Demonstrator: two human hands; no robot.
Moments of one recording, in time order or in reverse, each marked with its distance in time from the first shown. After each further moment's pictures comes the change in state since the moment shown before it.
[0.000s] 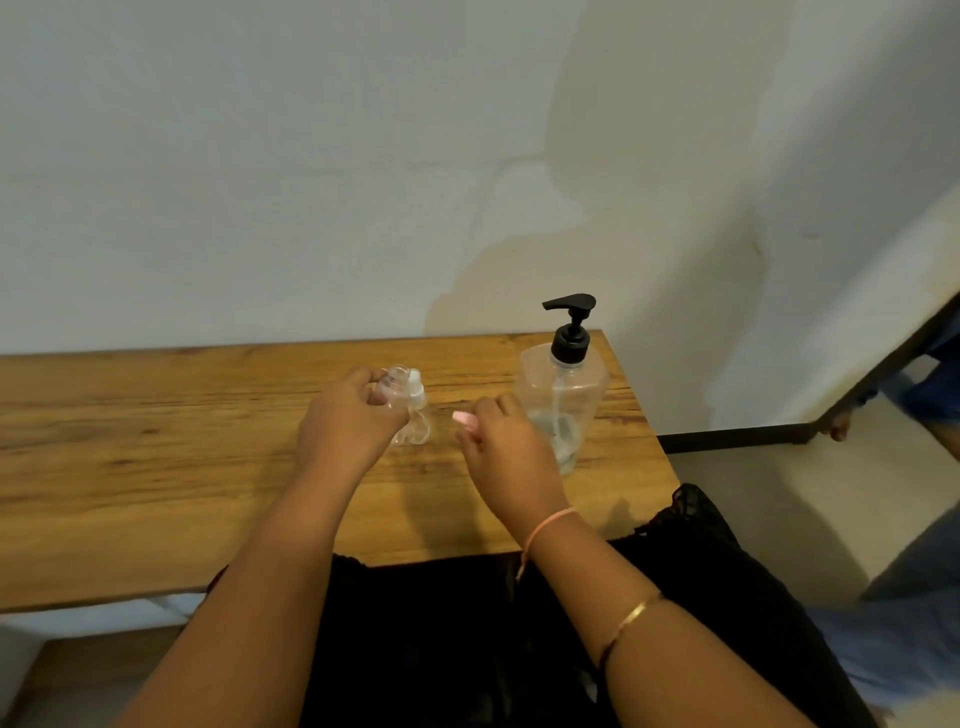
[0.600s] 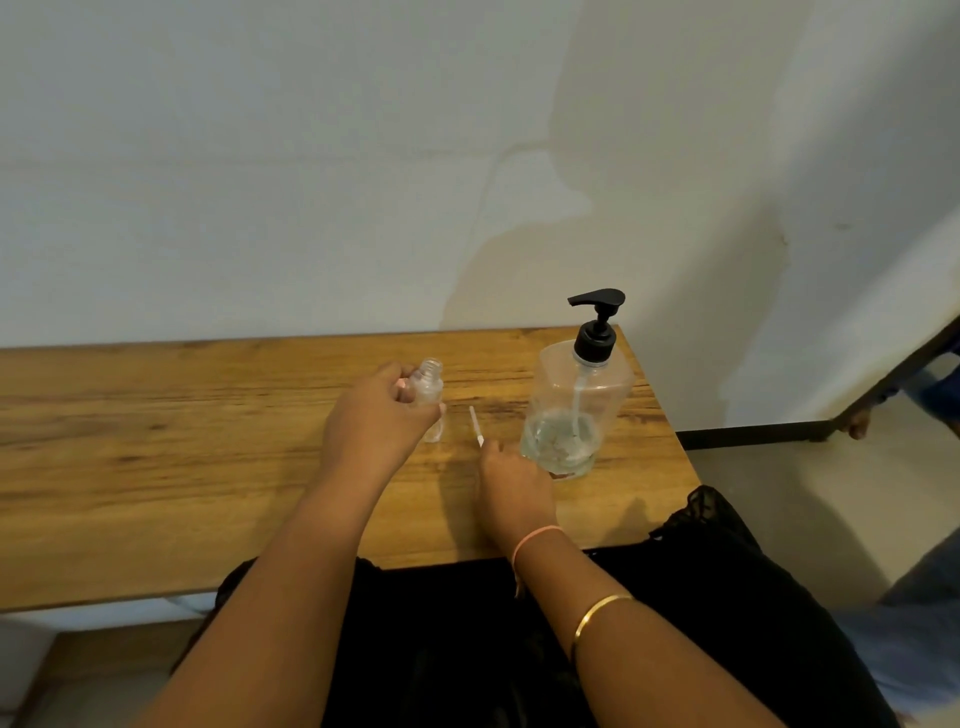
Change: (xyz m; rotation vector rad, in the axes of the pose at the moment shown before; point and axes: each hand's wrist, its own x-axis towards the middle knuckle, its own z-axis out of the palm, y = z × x) left_hand 0.004 0.005 0.008 -0.004 -0.033 0.044; right_hand 0.001 0.018 0.058 -0.317 -0.249 0.121
